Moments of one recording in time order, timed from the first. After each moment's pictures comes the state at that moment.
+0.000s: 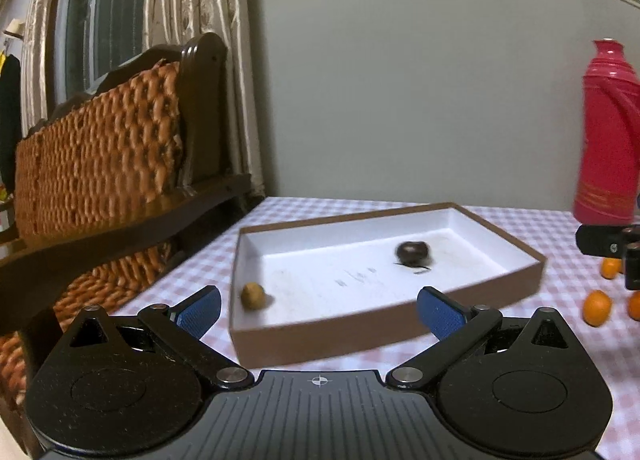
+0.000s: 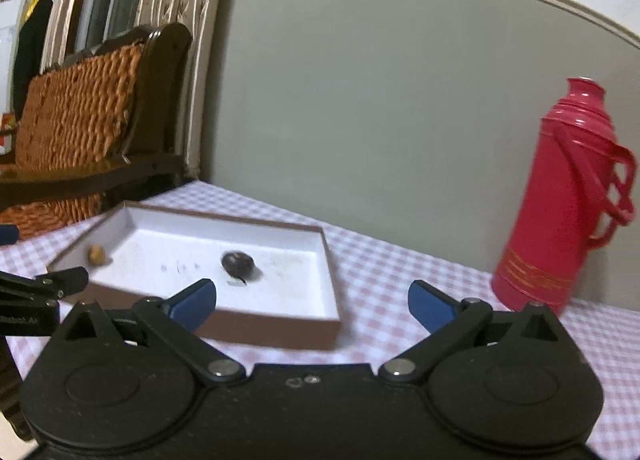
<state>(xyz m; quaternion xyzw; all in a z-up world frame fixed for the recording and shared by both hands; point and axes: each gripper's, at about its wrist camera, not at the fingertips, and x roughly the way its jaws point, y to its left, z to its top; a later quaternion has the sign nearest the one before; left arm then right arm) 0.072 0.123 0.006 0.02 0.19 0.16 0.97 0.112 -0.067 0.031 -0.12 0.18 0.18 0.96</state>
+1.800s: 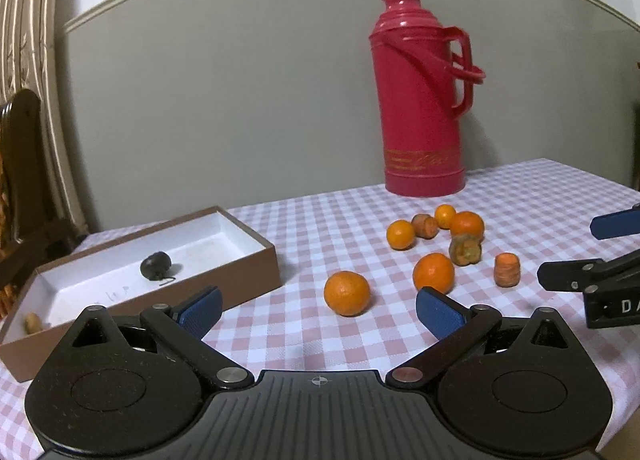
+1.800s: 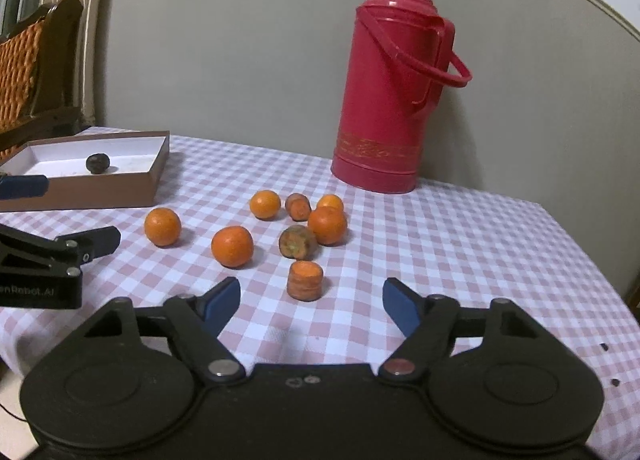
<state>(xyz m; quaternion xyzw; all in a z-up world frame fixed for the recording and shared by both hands) 0.091 -0.065 -0.022 0.09 0.18 -0.03 0.98 0.062 -0.244 -0.022 -0.09 0.23 0.05 0.97</state>
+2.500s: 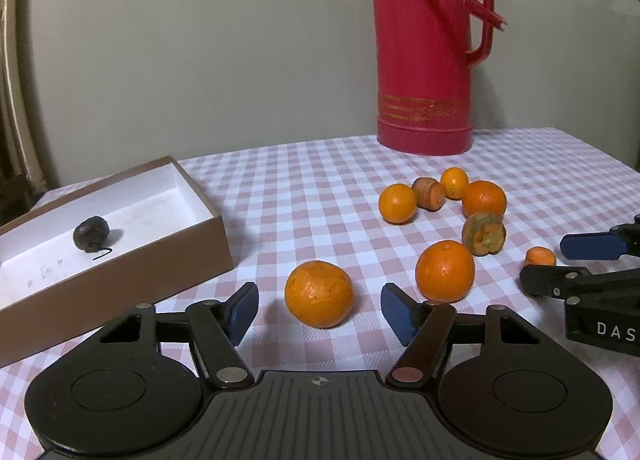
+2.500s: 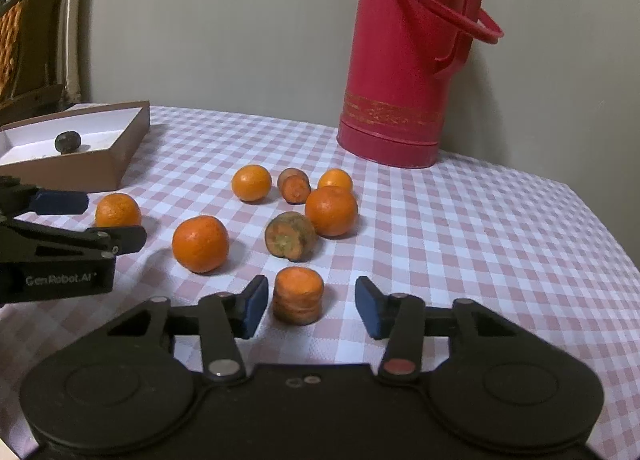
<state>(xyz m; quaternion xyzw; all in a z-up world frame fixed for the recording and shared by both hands) 0.171 -0.084 -0.050 0.07 0.27 -0.04 0.96 0.132 -0.248 -0.048 -0.08 0.28 0.06 0.95</state>
